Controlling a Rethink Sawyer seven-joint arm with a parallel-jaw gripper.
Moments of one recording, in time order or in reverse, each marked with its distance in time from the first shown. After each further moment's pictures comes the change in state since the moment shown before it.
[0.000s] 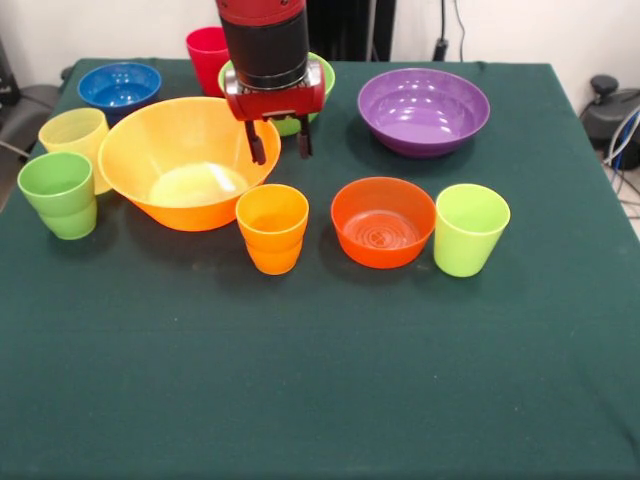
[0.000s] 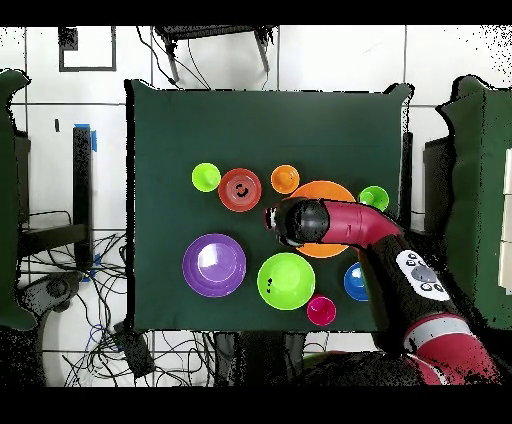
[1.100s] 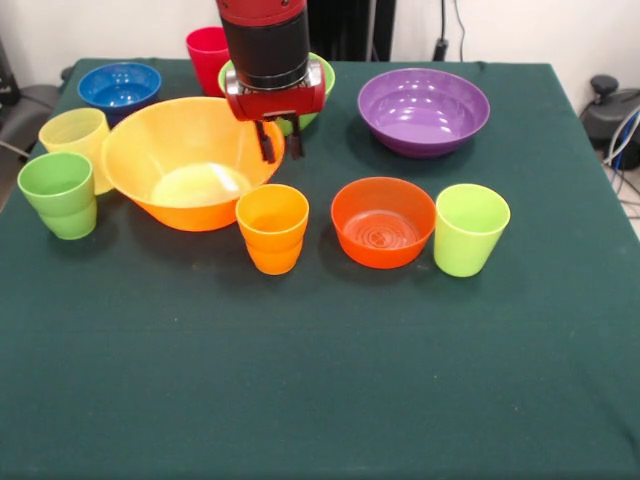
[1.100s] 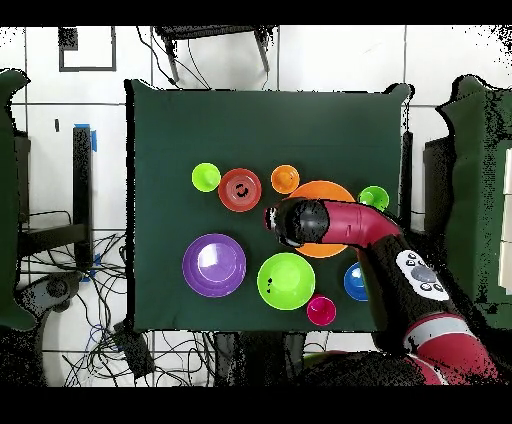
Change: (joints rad) arm 0.000 0.000 0.000 0.000 0.000 0.000 0.000
